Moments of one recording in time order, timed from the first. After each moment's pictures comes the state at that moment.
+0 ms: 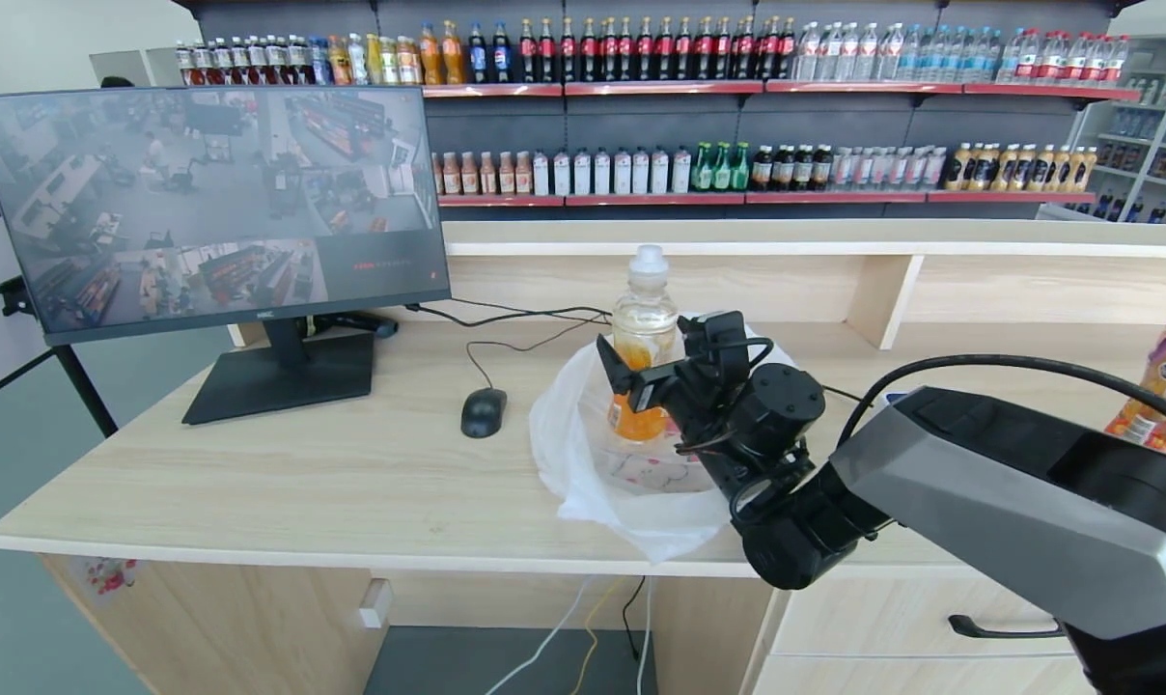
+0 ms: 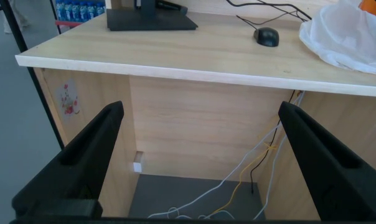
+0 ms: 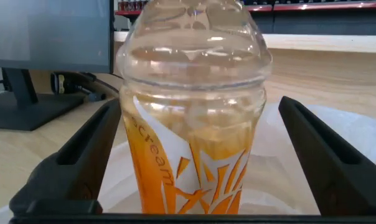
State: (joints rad) left arm 0.00 0.00 0.00 0.00 0.00 0.00; right arm 0.55 2.41 -1.20 -1.57 -0.10 -0.06
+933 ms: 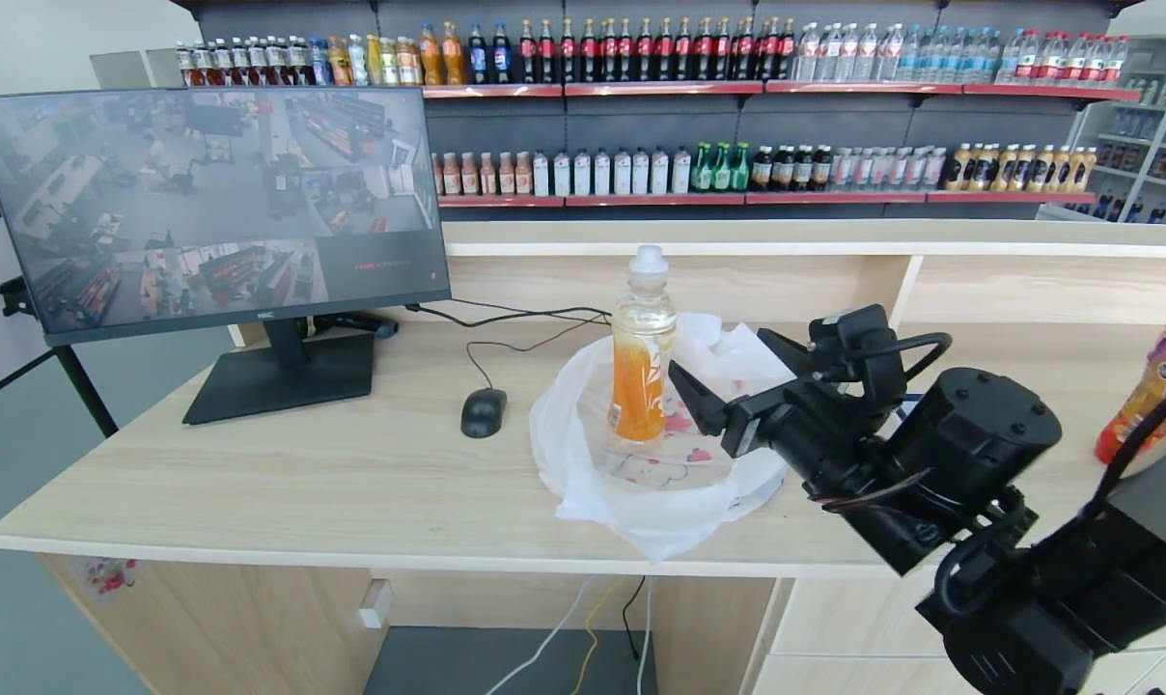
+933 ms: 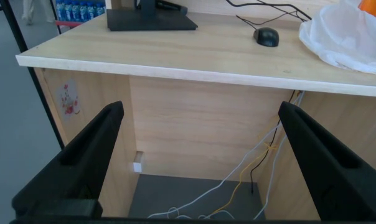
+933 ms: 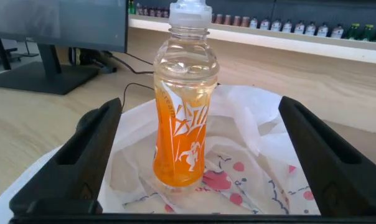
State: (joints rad) left arm 0.00 0.00 0.00 0.00 0.00 0.00; right arm 0.56 1.95 -0.60 -1.57 -0.10 -0.10
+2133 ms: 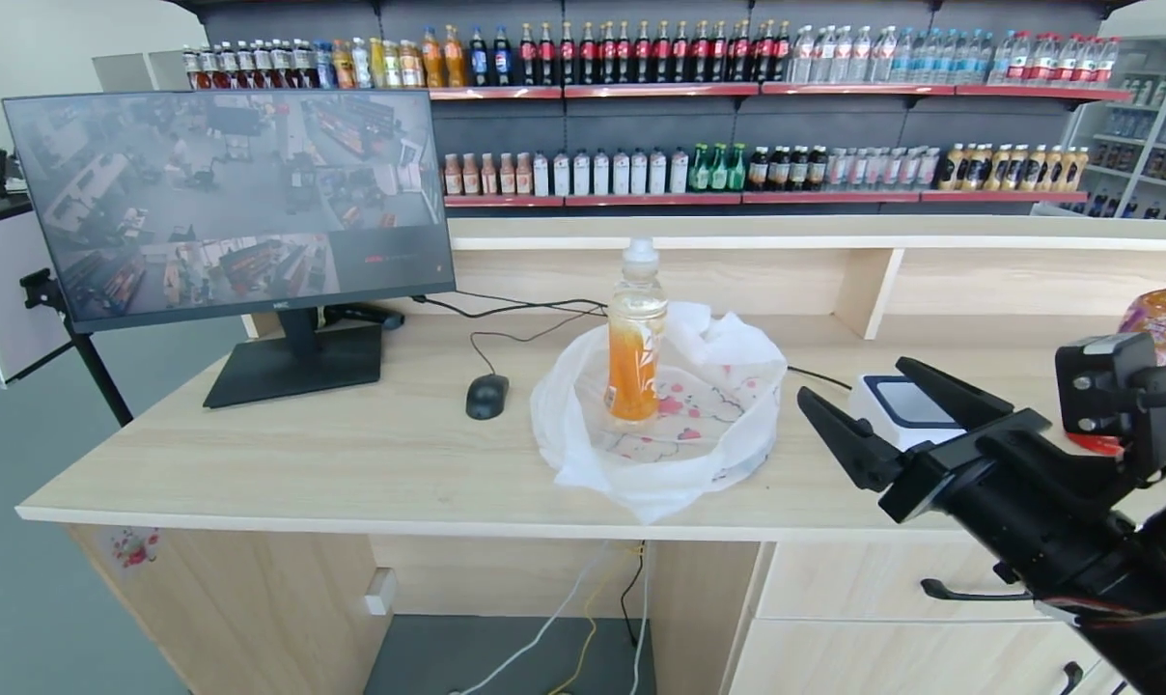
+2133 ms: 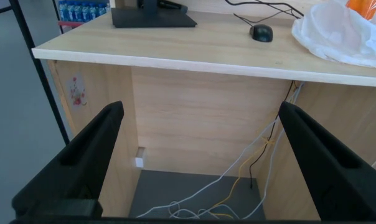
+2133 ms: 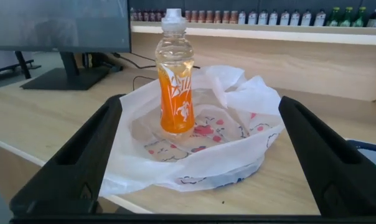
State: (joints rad) left arm 0.00 0.00 0.00 0.00 0.00 0.01; right arm 0.53 1.60 -0.23 -1.57 -0.12 -0.02
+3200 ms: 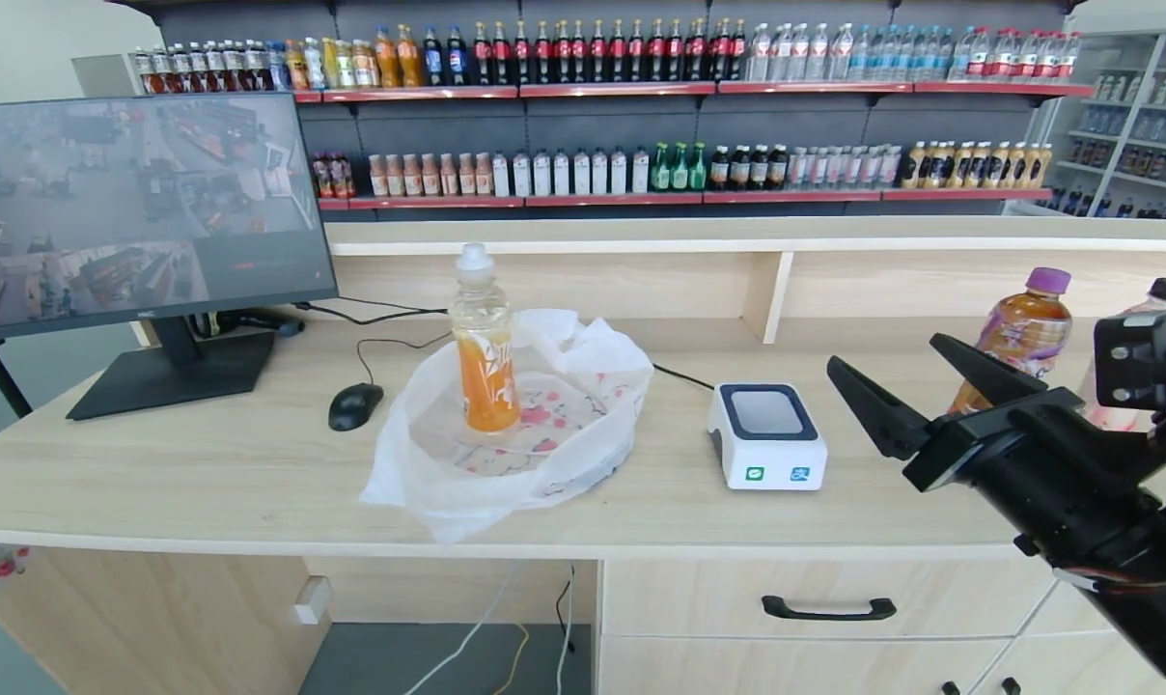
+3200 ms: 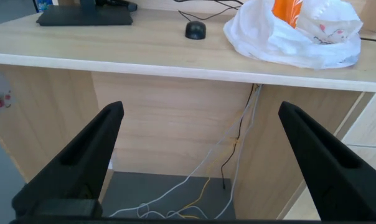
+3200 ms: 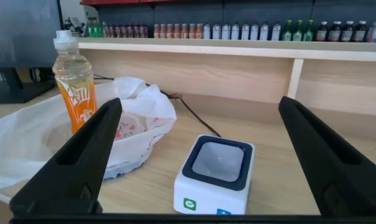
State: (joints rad) left arm 0.00 0.00 0.00 0.00 0.00 0.00; right arm 0.46 1.58 -0.26 -1.57 -0.12 -0.02
